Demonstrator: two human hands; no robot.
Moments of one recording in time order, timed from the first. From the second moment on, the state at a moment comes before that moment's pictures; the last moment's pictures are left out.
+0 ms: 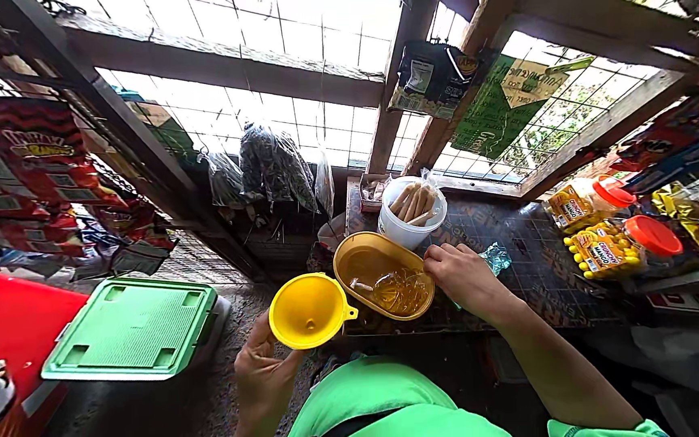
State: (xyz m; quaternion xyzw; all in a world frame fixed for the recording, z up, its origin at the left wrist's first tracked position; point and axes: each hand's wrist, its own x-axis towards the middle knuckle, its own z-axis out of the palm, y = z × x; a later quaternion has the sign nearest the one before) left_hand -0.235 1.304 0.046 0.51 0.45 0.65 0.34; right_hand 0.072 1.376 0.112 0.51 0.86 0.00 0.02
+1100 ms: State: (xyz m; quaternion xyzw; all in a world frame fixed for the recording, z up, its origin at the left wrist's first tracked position) left_hand -0.220 1.301 0.068 0.52 0.43 0.66 0.33; right_hand 0.065 1.368 0.128 0.33 0.90 -0.02 -0.29
